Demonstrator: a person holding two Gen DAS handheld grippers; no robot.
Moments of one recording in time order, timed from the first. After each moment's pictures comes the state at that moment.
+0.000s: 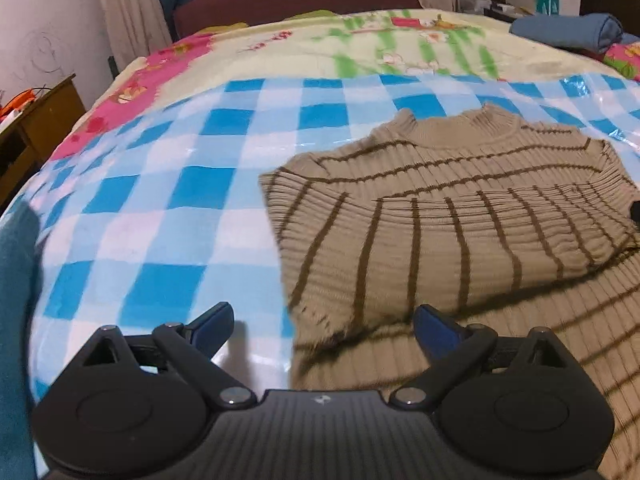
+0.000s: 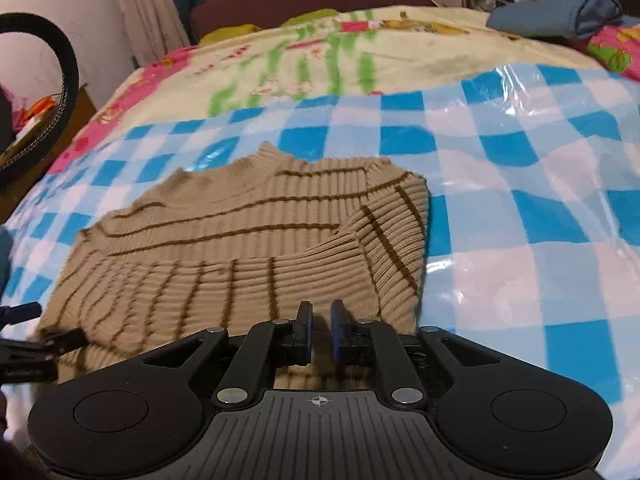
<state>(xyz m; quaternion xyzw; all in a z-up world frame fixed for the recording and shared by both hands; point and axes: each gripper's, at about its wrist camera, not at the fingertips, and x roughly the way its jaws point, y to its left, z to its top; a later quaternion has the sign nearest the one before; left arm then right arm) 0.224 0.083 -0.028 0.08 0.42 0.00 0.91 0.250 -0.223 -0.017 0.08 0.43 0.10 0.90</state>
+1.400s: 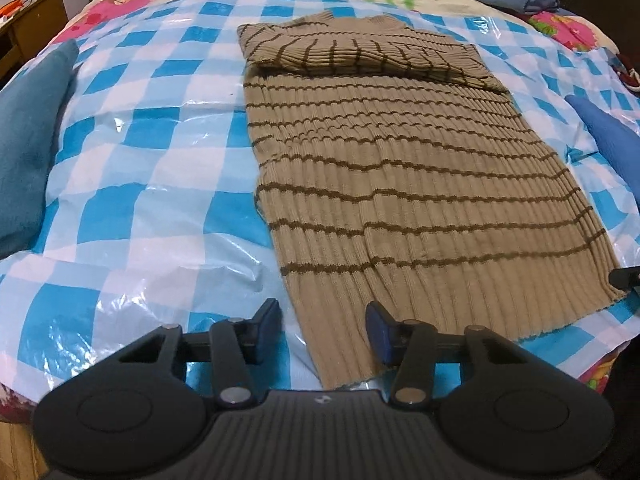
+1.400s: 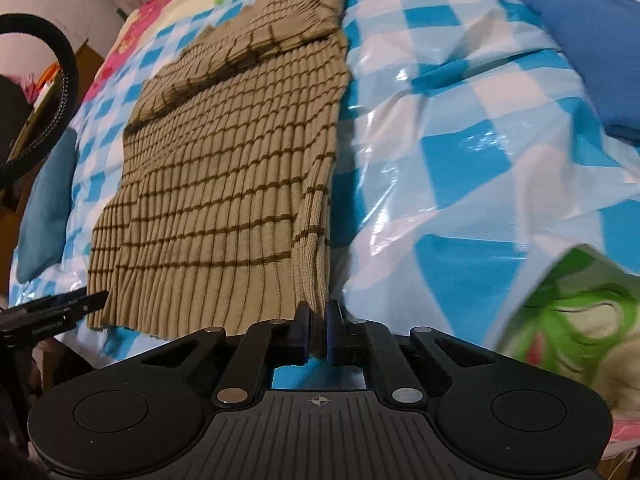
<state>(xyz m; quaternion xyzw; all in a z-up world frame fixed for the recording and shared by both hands) -0.008 0.077 0.000 -0.01 0.52 -0.07 0.85 0.002 -0.284 -0.003 0.17 0.57 0.10 0.80</state>
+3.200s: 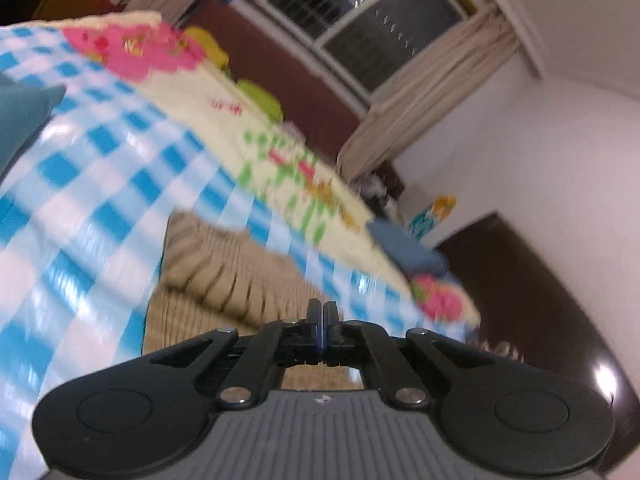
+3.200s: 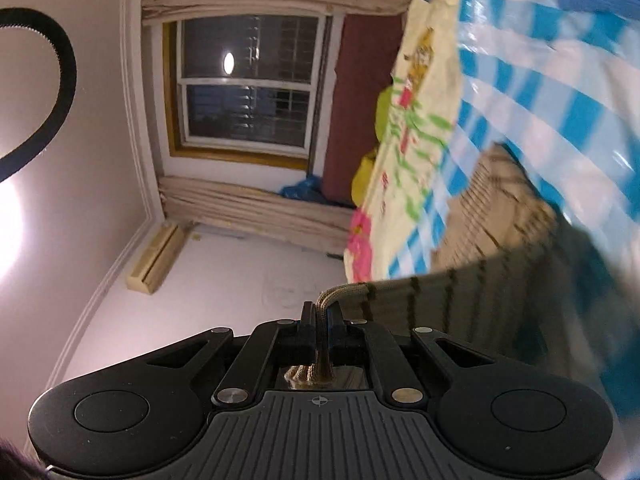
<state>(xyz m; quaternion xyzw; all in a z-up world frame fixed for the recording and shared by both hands) 0.054 0.166 0.120 -0.36 0.26 -0.16 0.88 0.069 -0.332 0.052 0.62 0.21 0.23 0.72</state>
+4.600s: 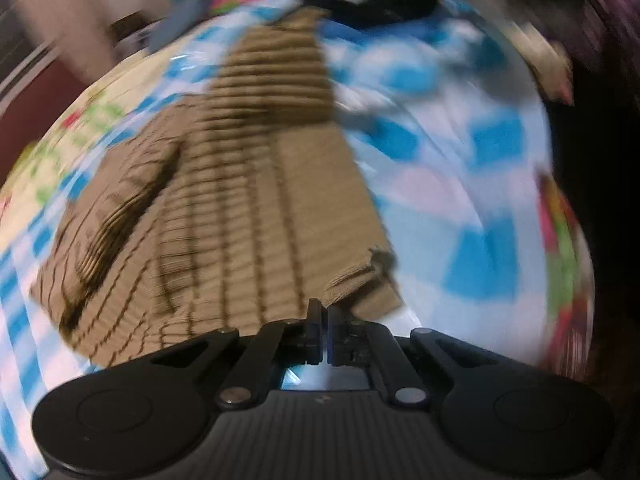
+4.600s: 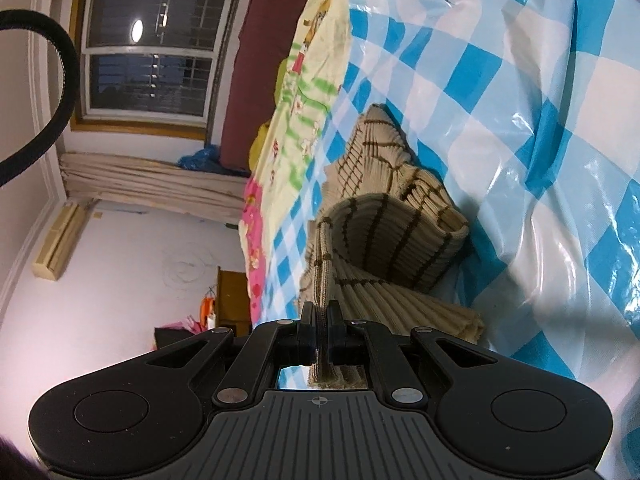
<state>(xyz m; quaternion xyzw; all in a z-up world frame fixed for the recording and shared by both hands) 0.031 -0.003 0.008 0.29 0.37 -0.40 0.79 0.069 -0.330 -0.011 0.58 0.35 0.15 0.72</state>
